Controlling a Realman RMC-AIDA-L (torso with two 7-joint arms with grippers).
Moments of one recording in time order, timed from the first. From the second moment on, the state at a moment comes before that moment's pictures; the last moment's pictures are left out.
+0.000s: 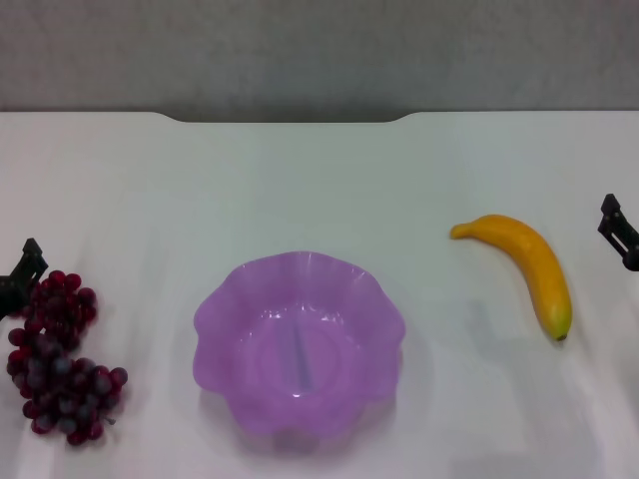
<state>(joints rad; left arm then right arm) -0.37 -2.05 2.08 0.20 -0.77 0.94 -0.31 0.44 2.01 0.51 0.20 -1.91 -1.11 0.07</state>
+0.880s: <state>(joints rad) -0.35 -2.04 2.08 0.19 -0.77 0.94 -0.30 0.46 1.97 0.51 0.29 -1.92 -1.00 0.07</state>
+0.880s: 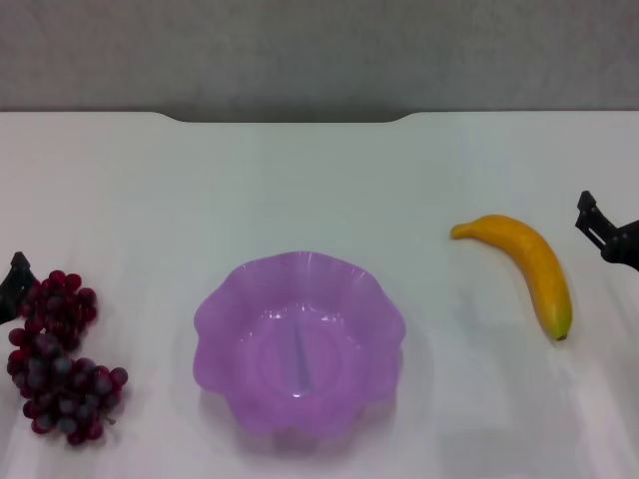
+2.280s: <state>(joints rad) -0.37 -2.04 2.08 0.19 -0.77 0.94 -0.31 0.62 2.00 1.90 0.93 -2.68 0.92 -0.33</state>
